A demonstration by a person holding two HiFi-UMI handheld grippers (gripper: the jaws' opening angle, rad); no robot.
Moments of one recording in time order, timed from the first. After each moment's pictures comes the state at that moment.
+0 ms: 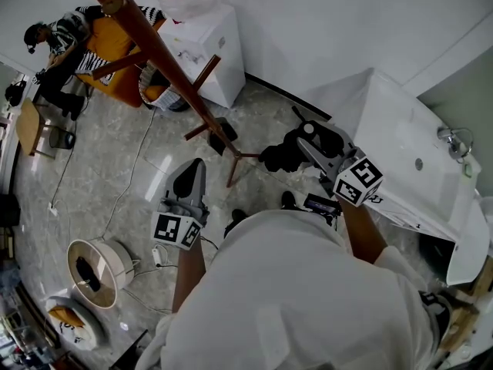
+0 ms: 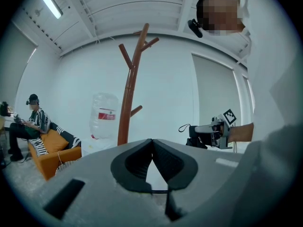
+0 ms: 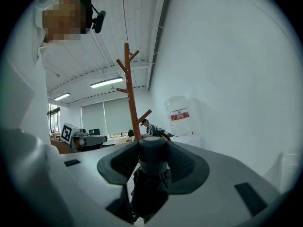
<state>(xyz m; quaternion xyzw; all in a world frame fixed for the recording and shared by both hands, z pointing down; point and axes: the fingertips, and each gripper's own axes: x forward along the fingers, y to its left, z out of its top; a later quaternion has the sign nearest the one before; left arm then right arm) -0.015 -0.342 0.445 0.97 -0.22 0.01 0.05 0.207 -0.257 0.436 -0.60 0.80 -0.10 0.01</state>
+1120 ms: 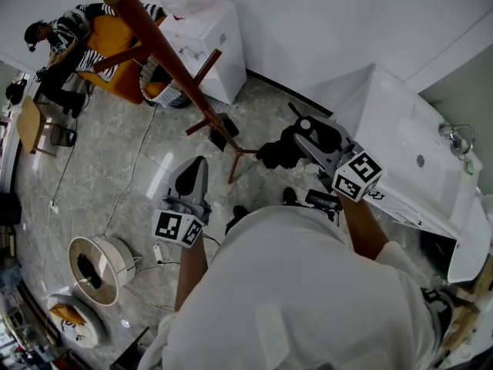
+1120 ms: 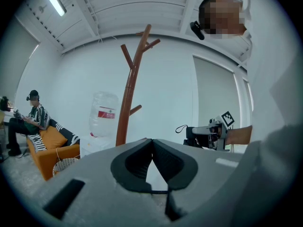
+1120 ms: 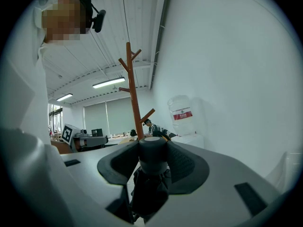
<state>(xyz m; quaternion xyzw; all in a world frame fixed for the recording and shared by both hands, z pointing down) -0.017 -0.335 0.446 0.97 -0.22 0.00 0.07 0.197 -0.261 0.435 -0.58 0.81 -0.10 0.01</state>
